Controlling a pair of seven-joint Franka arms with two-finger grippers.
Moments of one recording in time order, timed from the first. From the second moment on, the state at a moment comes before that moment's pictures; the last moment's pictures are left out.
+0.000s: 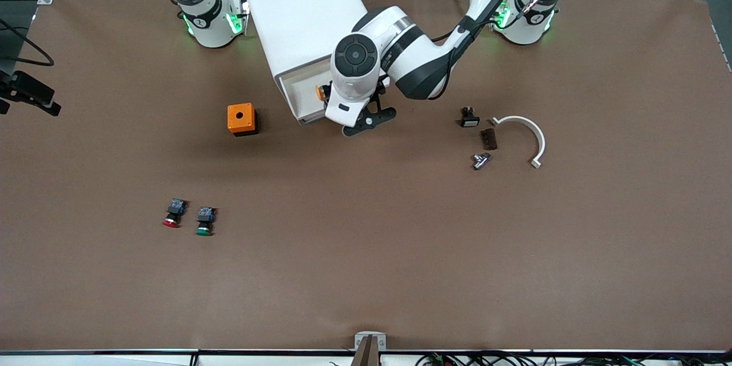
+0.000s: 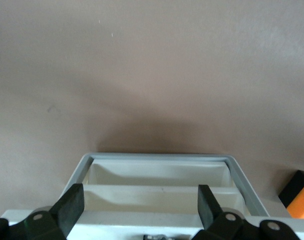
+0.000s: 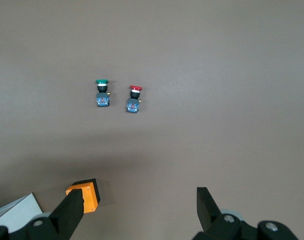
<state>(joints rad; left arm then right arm) -0.76 0.60 -0.15 -1.36 -0.20 1.83 -1.24 -0.07 -0.03 -0.05 -1.63 -0.01 1.64 -0.07</state>
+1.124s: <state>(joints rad) -0.81 0.61 -0.15 -1.38 -0.42 1.83 -1.31 -0.07 -0.02 -0.05 -1.62 -0.01 1.64 -0.08</state>
